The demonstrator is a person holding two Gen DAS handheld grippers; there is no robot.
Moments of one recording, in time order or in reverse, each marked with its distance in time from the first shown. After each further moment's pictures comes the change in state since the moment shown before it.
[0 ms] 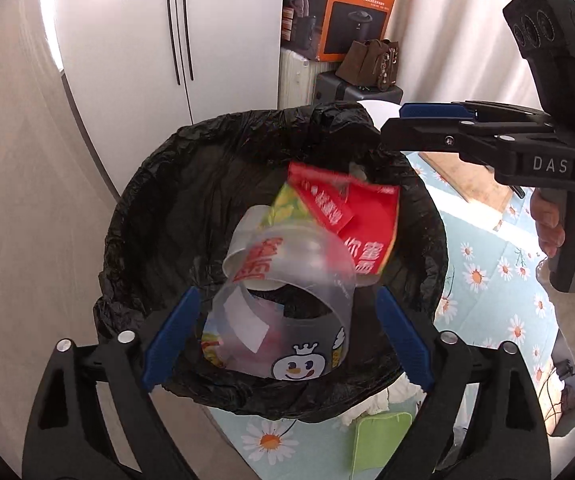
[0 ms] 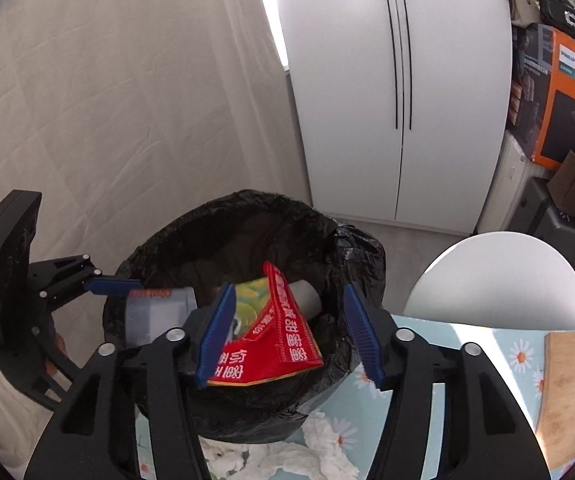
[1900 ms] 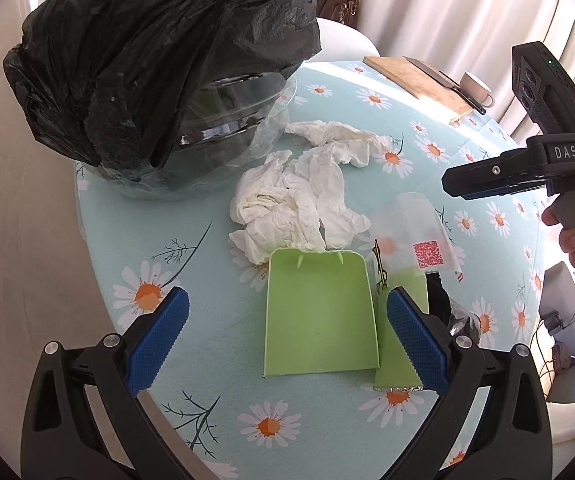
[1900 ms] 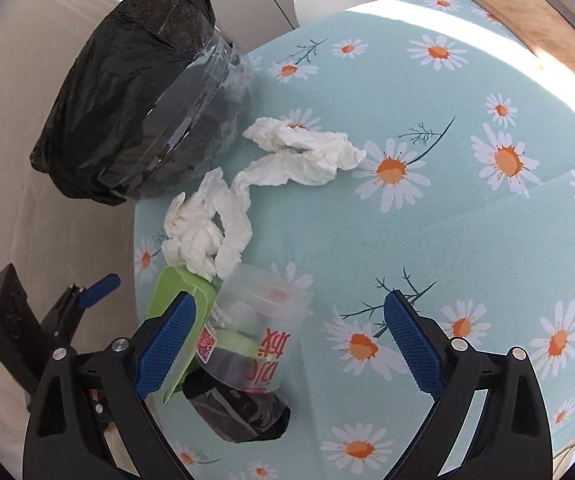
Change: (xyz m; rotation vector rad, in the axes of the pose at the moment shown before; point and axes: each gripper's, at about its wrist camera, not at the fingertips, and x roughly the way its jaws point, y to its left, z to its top) left arm 0.034 -0.072 -0.181 0.013 0.100 -0.129; right arm -0.027 -0.014 -0.250 0.630 0.379 -0.053
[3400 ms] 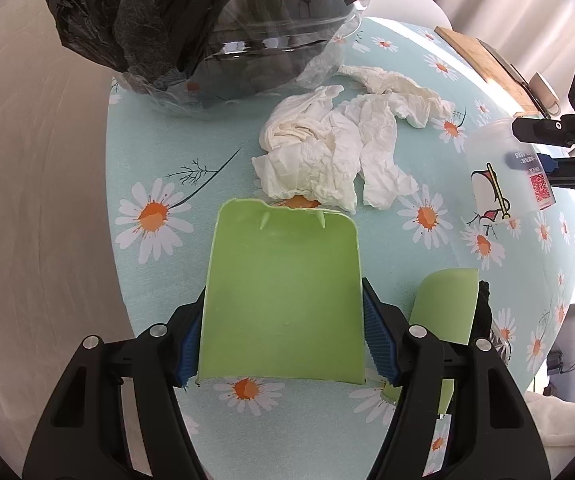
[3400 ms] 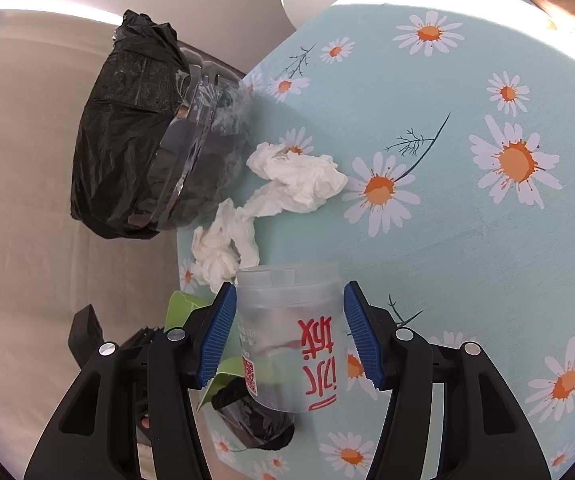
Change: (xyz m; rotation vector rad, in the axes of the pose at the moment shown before) left arm 0.024 -0.010 -0.008 -0.220 0.175 0.174; right arm -0.010 -0.060 0.037 0.073 0.048 0.259
